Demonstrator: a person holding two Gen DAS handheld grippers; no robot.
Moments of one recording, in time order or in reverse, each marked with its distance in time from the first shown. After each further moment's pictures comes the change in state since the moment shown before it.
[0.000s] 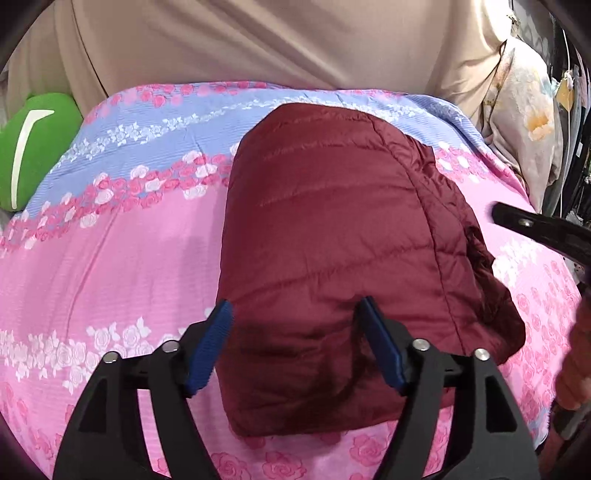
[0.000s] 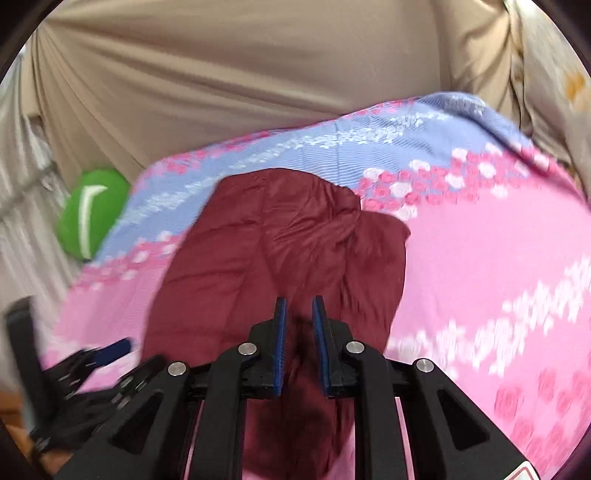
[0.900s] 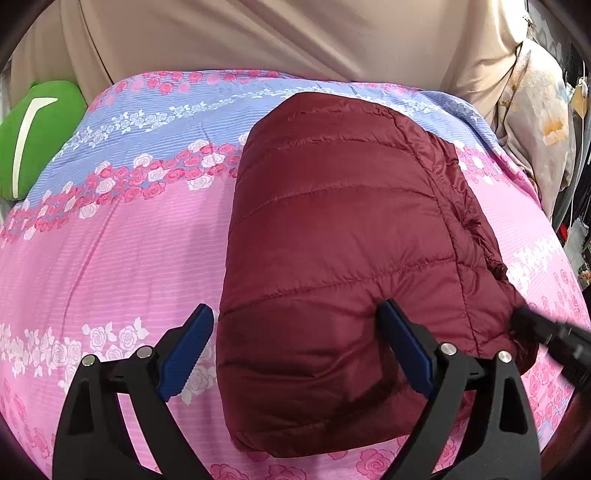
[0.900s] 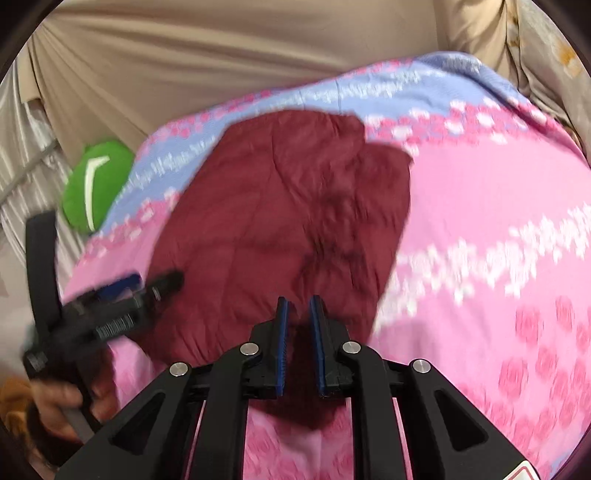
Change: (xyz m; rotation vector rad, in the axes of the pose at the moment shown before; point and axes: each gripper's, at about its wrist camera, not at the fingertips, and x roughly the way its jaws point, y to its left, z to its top) left arm 0.018 0.008 0.003 -0.030 0.037 0.018; right arm -0.018 0.008 -0.067 0.032 0.130 0.033
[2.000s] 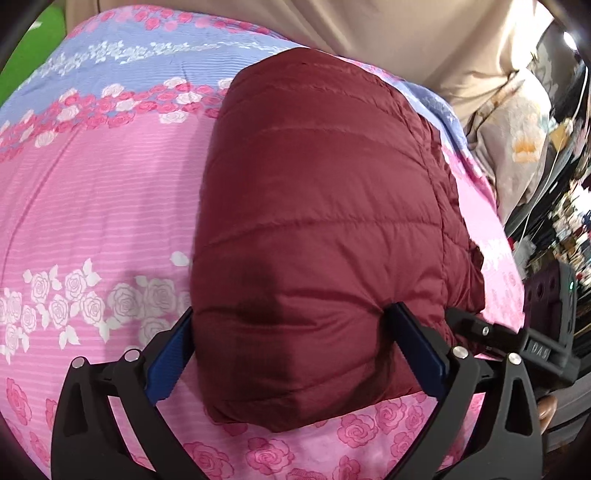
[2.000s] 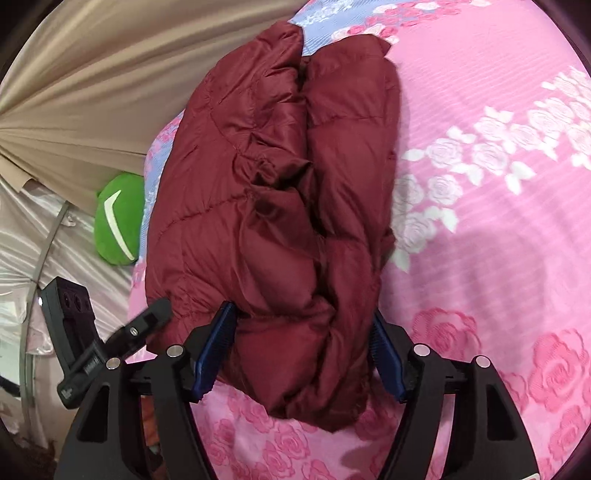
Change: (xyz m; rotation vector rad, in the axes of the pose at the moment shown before) left arm 0.017 0.027 -0.023 -0.118 0.130 -0.256; right arm 0.056 -0.052 -0.020 0.319 0.163 0.287
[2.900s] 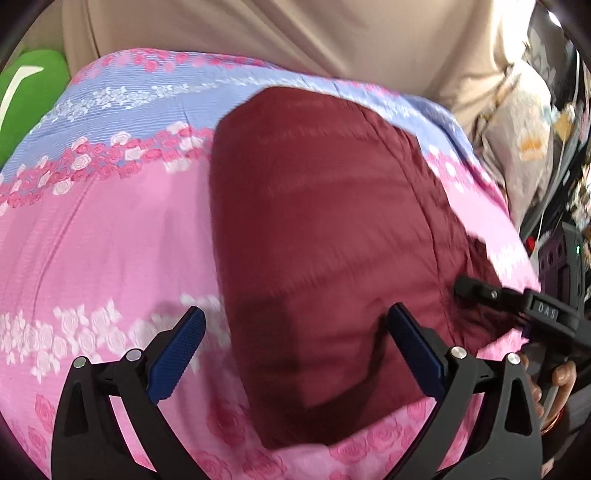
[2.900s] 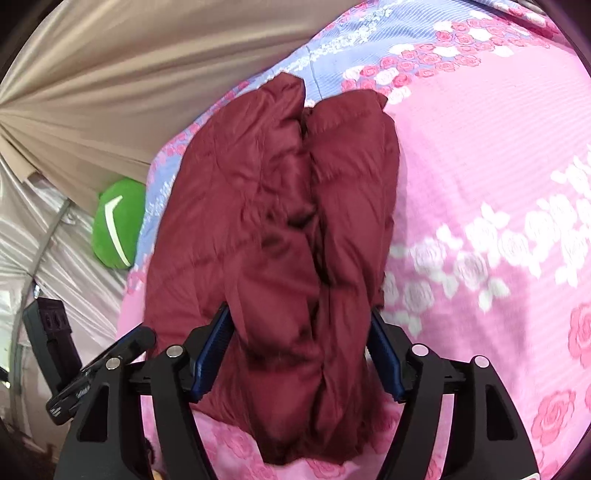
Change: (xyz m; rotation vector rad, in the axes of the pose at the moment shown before) left arm -0.017 -0.017 0.025 0.030 -0.093 0.084; right arm -0.019 -0.005 0.051 -0.082 -0.061 -0.018
